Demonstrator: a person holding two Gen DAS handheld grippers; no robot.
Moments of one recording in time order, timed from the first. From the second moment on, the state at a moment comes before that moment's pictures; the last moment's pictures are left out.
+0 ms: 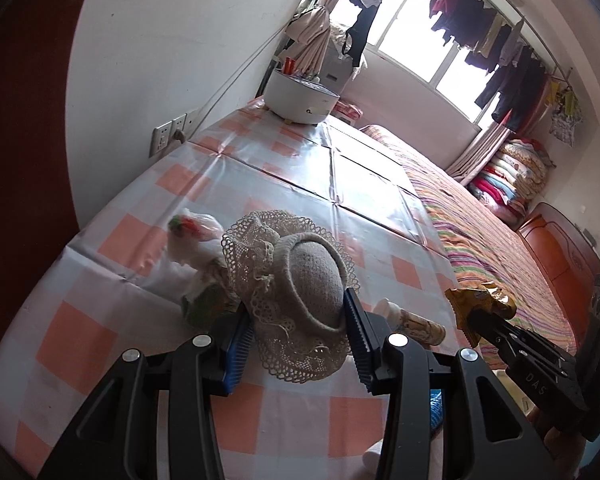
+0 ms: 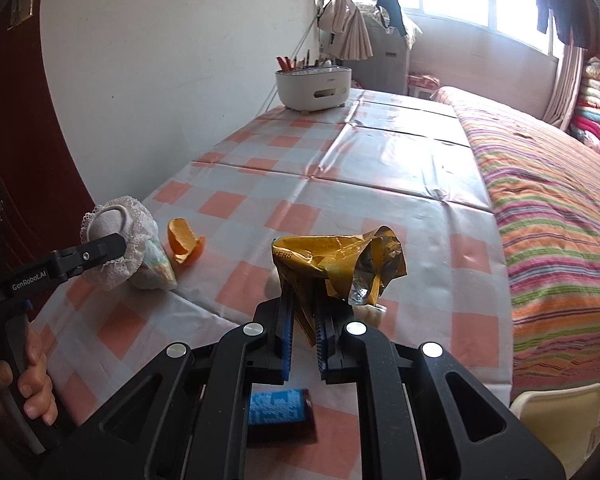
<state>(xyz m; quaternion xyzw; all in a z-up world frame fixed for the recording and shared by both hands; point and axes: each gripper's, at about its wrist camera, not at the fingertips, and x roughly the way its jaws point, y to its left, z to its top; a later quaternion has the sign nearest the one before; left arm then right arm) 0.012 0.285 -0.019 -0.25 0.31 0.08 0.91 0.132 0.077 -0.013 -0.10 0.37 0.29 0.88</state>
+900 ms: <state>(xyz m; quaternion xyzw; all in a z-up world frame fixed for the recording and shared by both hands) 0.046 0.188 -0.015 -0.22 0.32 0.00 0.92 0.121 -0.048 -0.010 -0.07 0.37 0.20 0.90</state>
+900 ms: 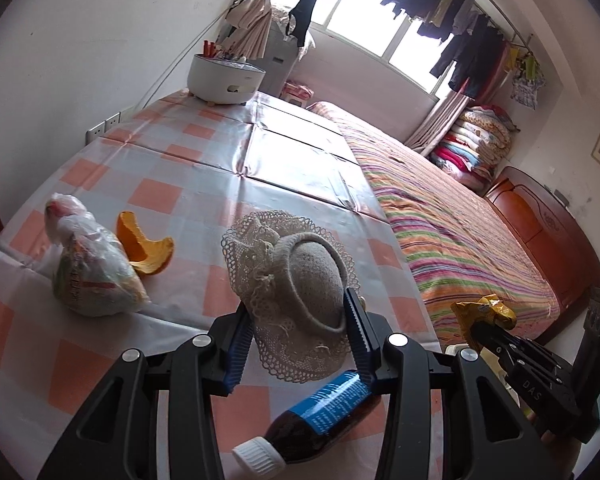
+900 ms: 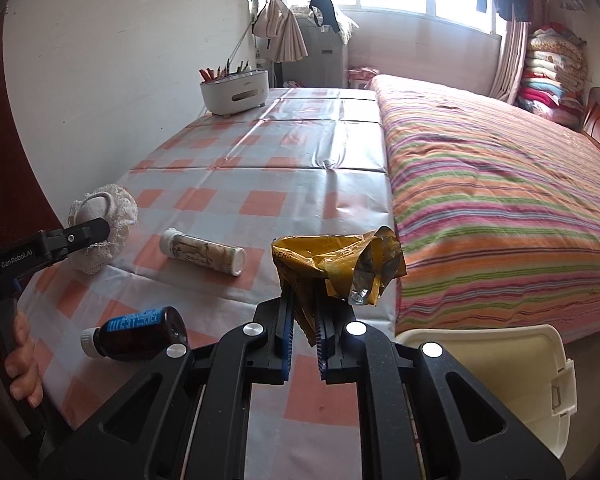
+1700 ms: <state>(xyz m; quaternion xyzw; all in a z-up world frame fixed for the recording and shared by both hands) 0.064 0.099 -0.014 -0.18 0.34 -0.07 0.92 0.103 -0.139 -0.014 -0.04 0.37 0.14 0.92</state>
